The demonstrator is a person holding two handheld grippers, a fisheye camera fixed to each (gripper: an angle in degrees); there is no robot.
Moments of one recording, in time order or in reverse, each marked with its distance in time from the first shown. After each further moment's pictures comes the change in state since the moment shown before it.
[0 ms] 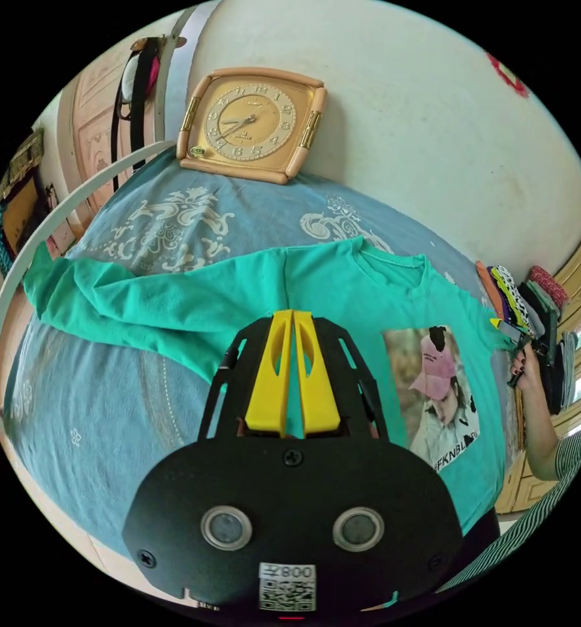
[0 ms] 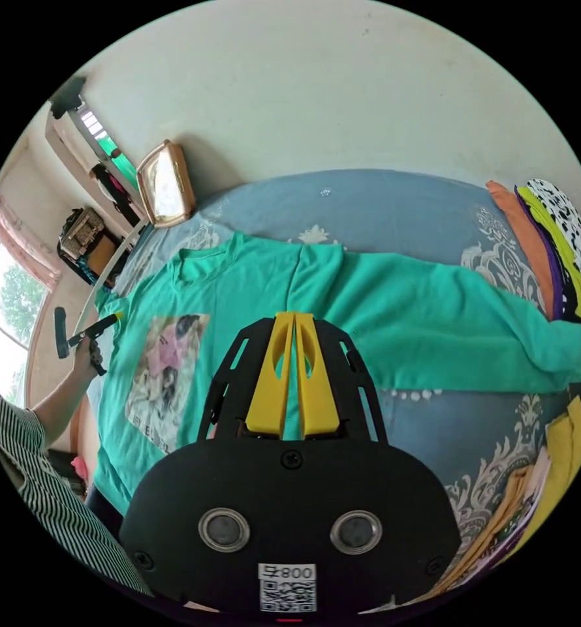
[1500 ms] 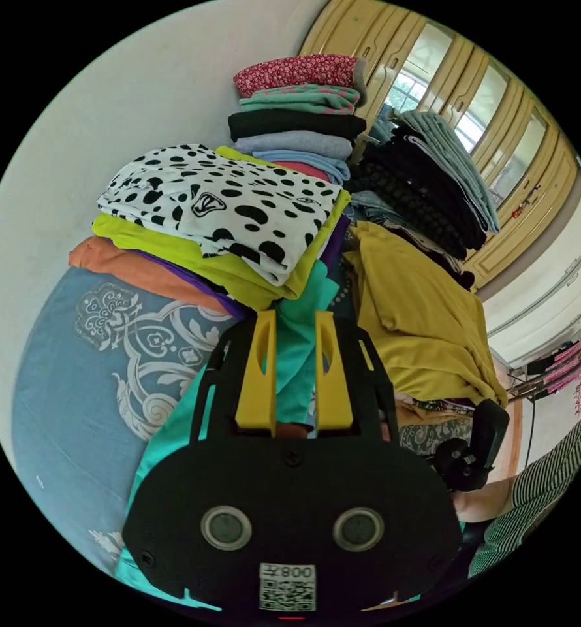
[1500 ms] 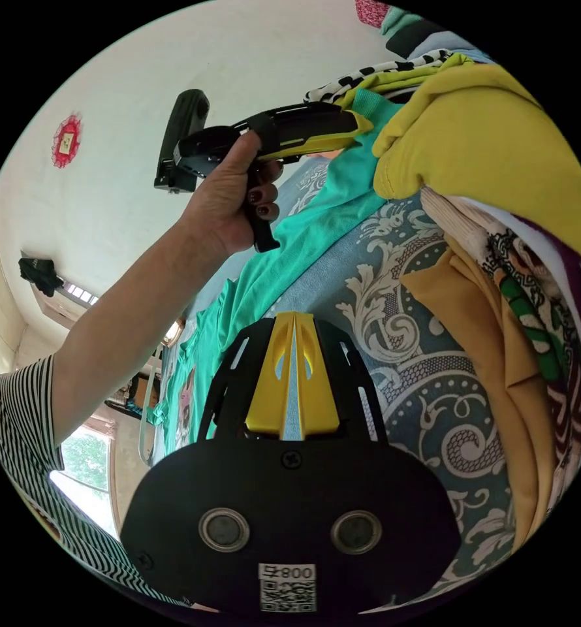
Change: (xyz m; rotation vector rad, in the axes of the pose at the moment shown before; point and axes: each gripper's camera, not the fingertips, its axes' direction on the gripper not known) left arm 1.206 -0.015 0.161 -0.294 0.610 1.128; right arm 0.221 0.235 -0.257 0.331 -0.238 0.574
